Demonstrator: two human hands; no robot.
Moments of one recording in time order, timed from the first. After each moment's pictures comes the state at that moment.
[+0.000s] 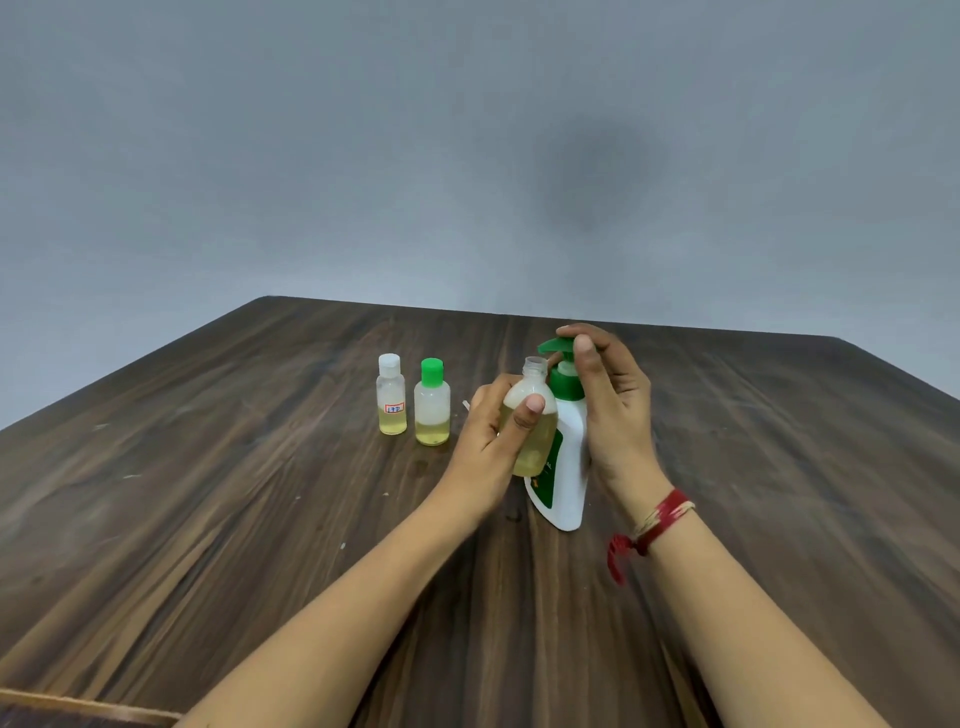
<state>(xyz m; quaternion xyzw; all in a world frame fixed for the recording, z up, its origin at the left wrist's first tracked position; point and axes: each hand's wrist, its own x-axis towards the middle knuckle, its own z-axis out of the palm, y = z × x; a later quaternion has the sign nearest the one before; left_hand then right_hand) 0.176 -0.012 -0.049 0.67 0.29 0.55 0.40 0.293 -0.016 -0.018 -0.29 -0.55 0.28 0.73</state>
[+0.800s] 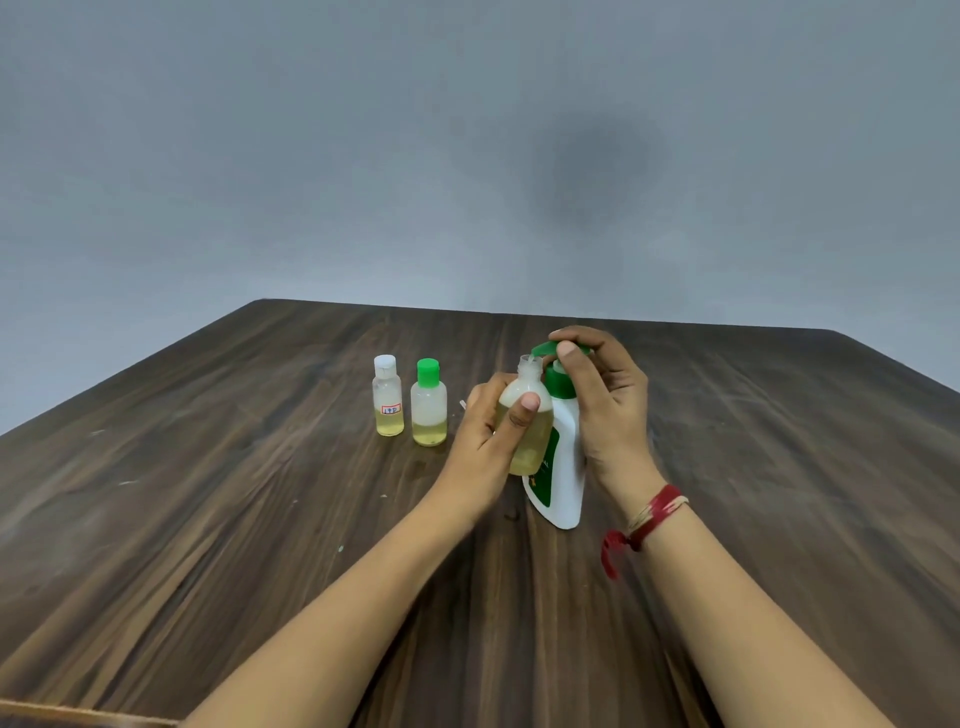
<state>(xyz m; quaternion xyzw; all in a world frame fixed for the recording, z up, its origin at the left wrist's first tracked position) 0.175 -0.010 -0.050 0.67 0.28 0.54 0.42 0.290 -0.016 -0.018 -0.29 -0.55 0.26 0.74</state>
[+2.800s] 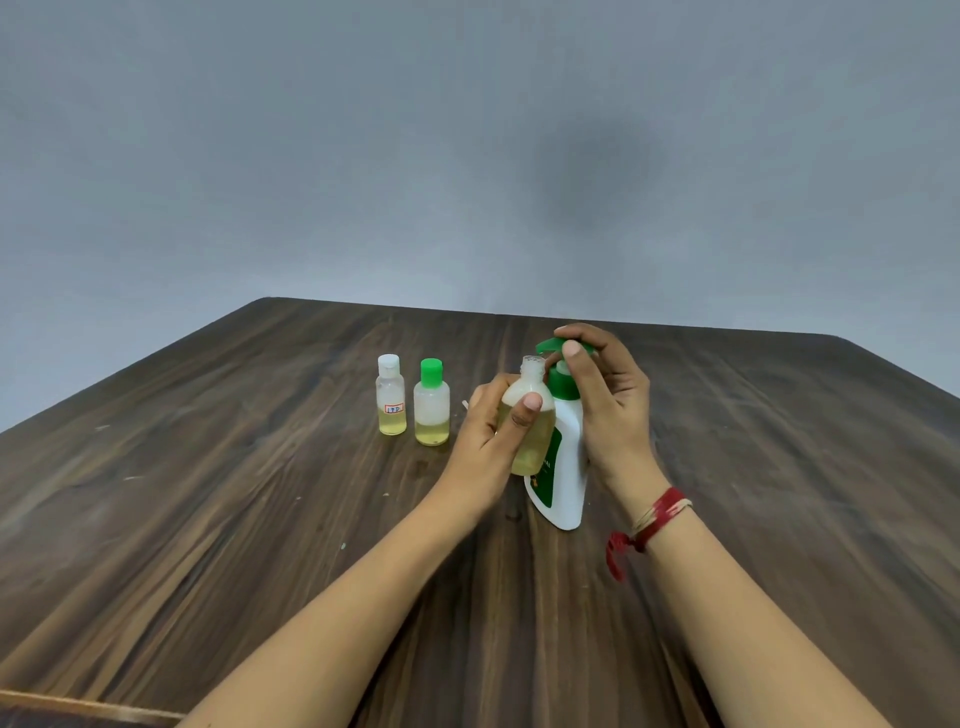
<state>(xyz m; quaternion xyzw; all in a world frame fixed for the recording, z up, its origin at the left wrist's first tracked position) 0.174 -0.010 -0.051 0.67 0.28 0.54 0.42 0.293 -0.016 -0.019 -0.29 -0.57 0.26 0.72</state>
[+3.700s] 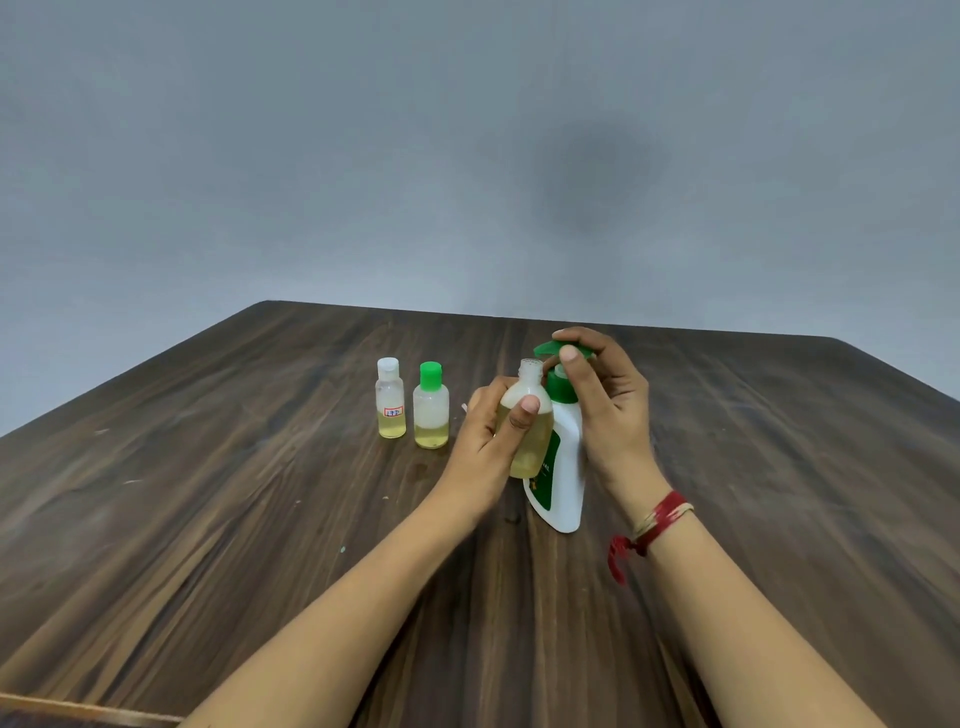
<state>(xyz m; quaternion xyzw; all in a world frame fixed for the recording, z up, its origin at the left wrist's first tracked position) 0.174 -0.009 -0.052 0.67 0.28 0.55 0.42 0.297 -0.015 -0.021 -0.29 -0.58 0.27 0.71</state>
